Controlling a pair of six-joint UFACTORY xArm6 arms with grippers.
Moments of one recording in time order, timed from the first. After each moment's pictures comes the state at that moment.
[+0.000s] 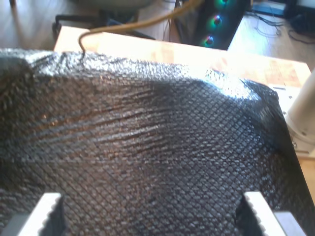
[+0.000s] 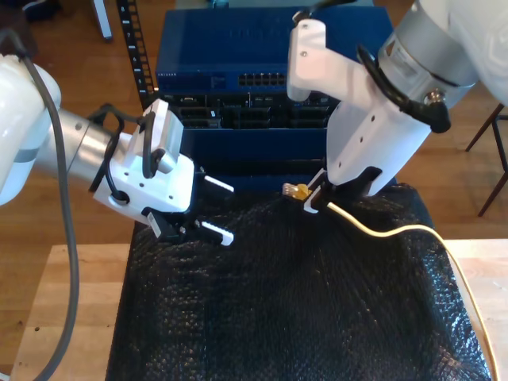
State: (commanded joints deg) left arm 6.5 -15.8 -49.2 -56.7 85.5 -253.4; right arm 22.5 -25.5 -61.7 22.3 77.2 -64.8
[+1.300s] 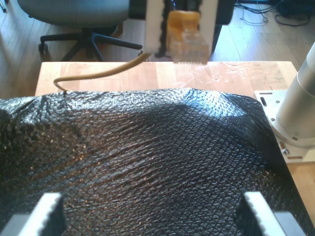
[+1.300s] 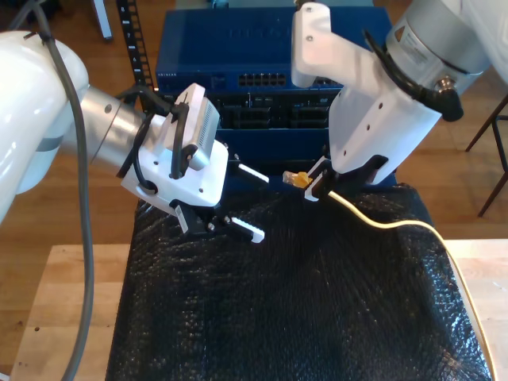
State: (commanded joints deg) left arm 0.7 -19.8 -49.2 -56.7 85.4 -253.6; right arm 21.9 -25.5 -62.7 22.5 77.1 -67.2
